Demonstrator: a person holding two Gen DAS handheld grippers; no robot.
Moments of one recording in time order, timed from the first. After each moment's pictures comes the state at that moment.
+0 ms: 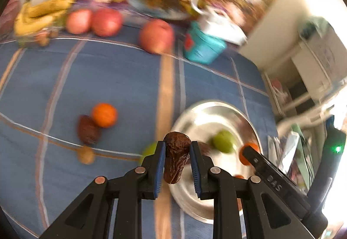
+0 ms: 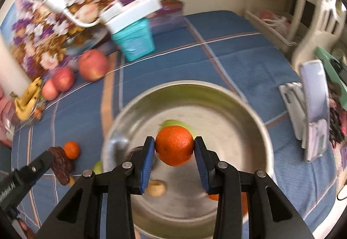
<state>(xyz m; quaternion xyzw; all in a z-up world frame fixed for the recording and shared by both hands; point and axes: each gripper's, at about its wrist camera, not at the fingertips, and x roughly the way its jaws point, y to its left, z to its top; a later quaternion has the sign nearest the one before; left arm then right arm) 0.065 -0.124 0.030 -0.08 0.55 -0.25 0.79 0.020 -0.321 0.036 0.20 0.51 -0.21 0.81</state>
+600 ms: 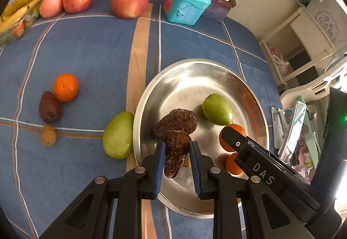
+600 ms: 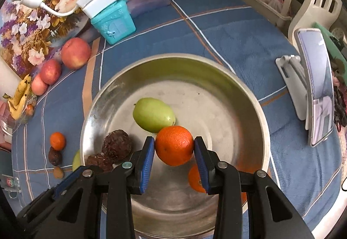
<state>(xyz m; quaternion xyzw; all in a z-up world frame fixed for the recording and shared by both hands) 0.048 -0.166 -0.006 -0.04 0.60 -0.27 0.75 0.011 -0.334 0.003 0.24 0.55 -0.20 0.78</state>
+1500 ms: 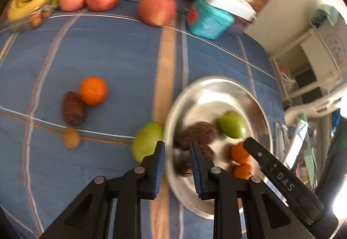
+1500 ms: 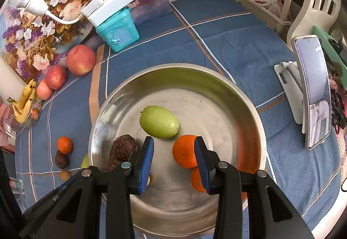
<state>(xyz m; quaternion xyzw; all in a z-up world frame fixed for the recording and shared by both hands) 0.070 -0.122 0.003 -0.07 0.60 -0.23 0.76 0.009 -0.334 0.018 0.24 0.53 -0.20 0.79</state>
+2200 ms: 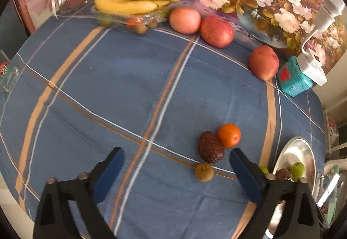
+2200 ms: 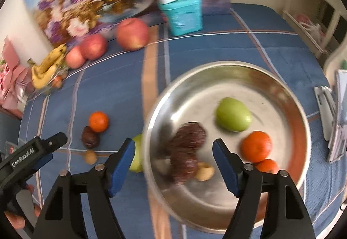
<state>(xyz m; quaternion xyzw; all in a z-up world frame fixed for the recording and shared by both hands) 0.106 0.007 0.007 -0.08 0.56 -0.04 0.83 0.046 -0.250 0.025 0.18 0.55 -0.10 0.81</state>
